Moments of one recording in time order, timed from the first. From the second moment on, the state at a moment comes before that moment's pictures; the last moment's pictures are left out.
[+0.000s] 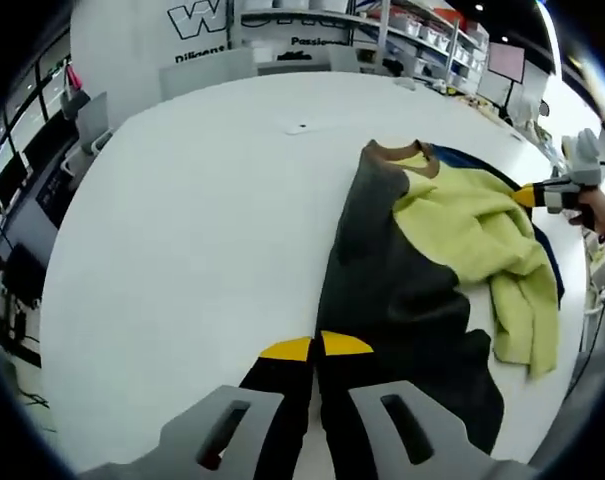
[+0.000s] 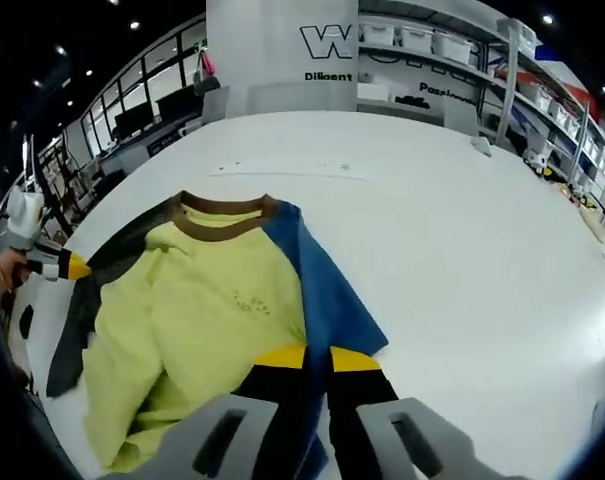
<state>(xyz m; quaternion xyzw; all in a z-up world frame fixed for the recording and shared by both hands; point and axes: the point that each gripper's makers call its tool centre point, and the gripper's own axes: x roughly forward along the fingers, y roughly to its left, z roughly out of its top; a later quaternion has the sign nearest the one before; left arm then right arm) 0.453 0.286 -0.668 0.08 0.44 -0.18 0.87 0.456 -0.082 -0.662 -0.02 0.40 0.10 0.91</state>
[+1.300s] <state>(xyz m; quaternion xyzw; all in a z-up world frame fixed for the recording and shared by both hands) 0.467 0.274 -0.645 0.08 0.38 -0.16 0.91 0.447 -0.082 -0.643 0.01 0.38 0.11 0.92</state>
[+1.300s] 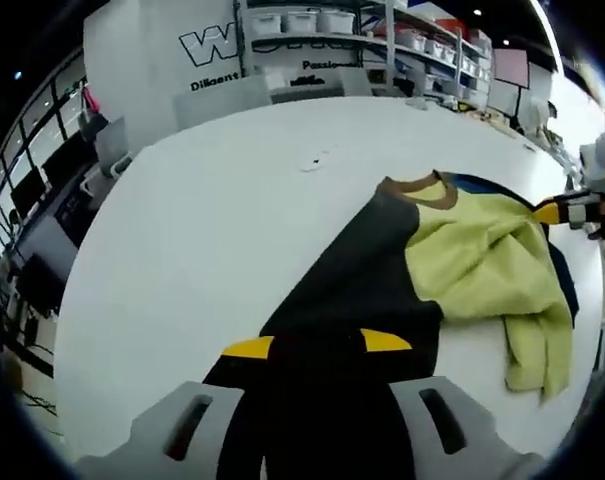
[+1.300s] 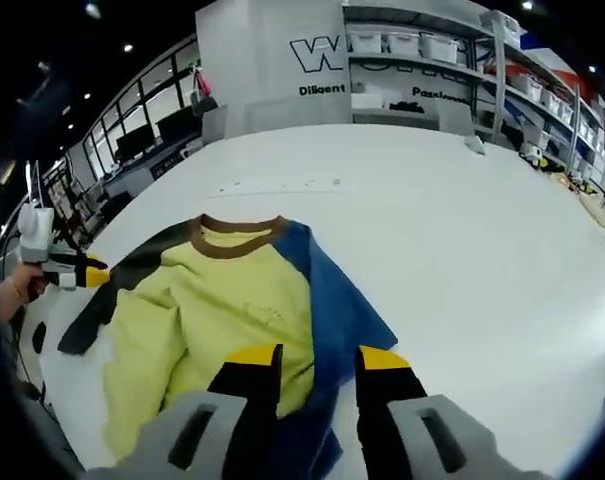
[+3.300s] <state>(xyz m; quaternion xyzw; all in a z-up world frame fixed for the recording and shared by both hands) 0.292 0.102 -0.628 0.05 0.38 -0.35 0.85 0.289 0.004 -0.651 0.00 0.43 0.26 0.86</state>
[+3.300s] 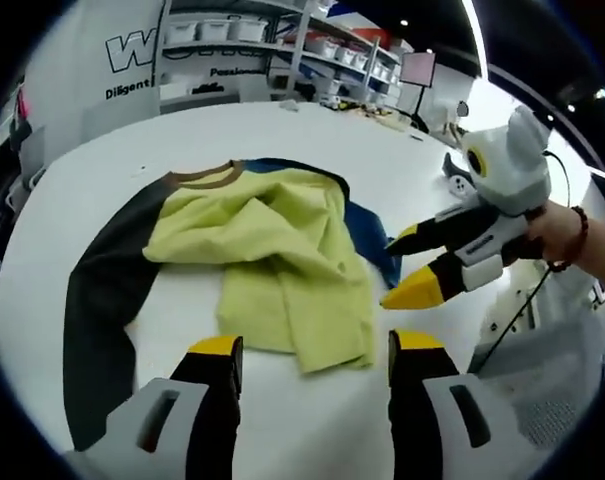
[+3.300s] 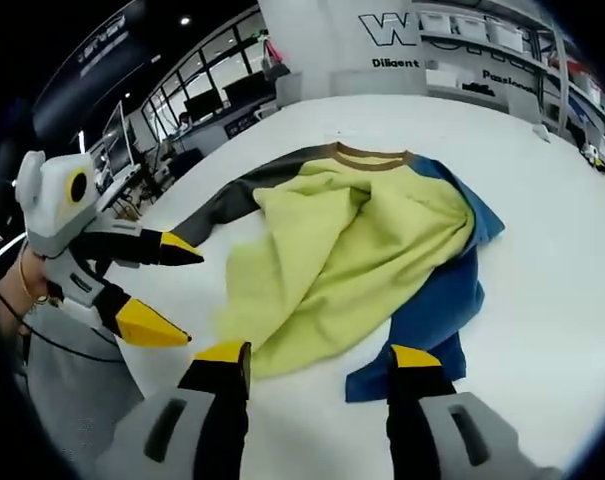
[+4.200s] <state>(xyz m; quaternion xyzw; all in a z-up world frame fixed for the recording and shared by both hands) 0.291 0.064 -0.653 0.05 0.40 -0.39 0.83 0.254 0.027 -0.667 0.00 0.44 0.26 0.86</state>
